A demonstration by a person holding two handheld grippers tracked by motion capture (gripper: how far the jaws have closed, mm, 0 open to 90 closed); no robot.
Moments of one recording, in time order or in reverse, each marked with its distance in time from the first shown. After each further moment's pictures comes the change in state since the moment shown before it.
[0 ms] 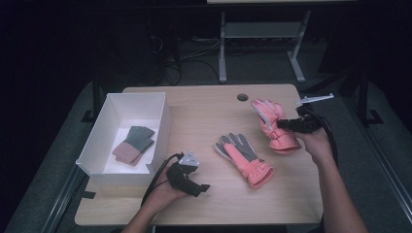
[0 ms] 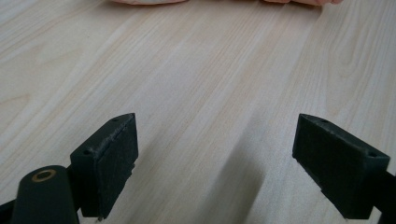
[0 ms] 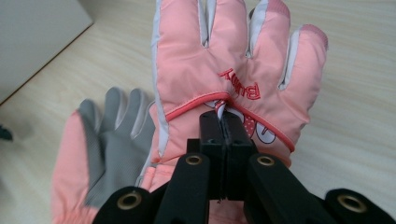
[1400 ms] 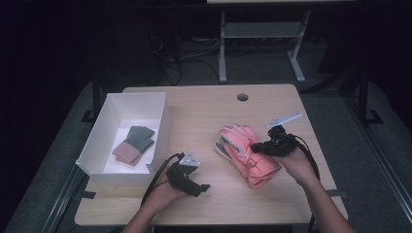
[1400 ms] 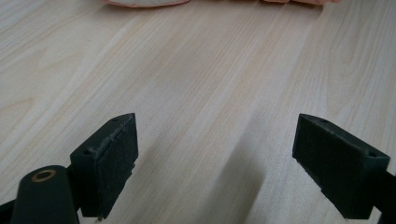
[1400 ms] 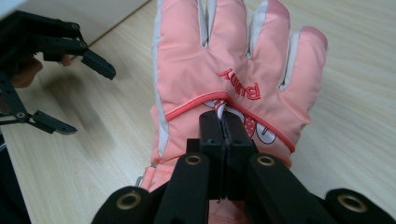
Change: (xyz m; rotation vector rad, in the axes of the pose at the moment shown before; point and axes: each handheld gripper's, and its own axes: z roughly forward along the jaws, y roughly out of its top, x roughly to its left) left arm 0.000 0.002 -0.001 0.007 0.011 0.024; right arm 0.090 -0.026 0.020 0.114 0.174 -0.164
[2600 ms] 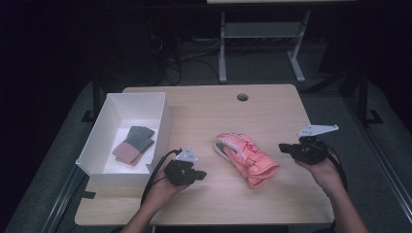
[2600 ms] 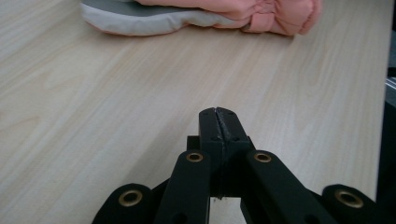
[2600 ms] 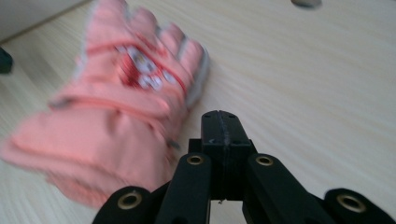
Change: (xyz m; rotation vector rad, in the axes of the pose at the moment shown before) left arm 0.000 0.013 -0.017 -0.024 -0.043 -0.019; right arm -0.038 -0.056 -0.045 -0.127 -0.185 -0.047
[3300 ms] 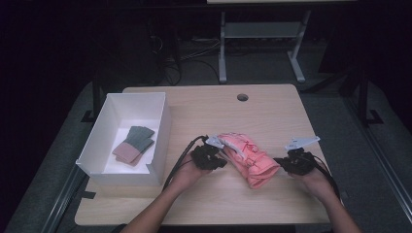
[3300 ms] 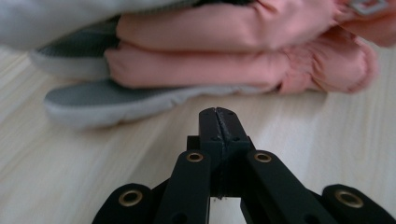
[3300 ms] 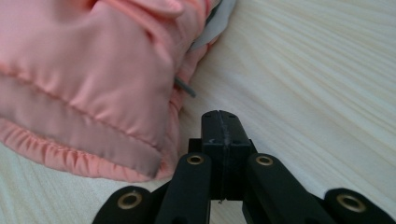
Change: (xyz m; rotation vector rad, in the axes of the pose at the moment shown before) left arm 0.013 0.057 0.063 0.056 -0.036 0.046; right arm 0.005 -0.035 0.043 0.127 0.062 -0.043
